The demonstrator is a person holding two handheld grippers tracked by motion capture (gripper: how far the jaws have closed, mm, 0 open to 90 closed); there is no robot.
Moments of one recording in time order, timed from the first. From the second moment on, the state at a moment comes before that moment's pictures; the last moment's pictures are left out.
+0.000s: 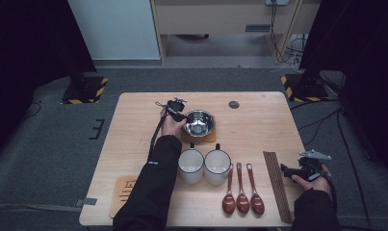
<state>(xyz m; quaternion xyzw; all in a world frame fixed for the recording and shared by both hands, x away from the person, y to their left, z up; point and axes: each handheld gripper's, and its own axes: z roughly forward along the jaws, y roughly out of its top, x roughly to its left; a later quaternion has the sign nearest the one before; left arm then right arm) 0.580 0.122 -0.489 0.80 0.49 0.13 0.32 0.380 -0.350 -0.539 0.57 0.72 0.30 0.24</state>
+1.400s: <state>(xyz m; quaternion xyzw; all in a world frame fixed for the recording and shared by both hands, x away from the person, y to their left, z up) 0.504 0.180 -0.388 0.80 0.41 0.21 0.39 0.380 -0.350 -0.539 0.57 0.72 0.30 0.24</state>
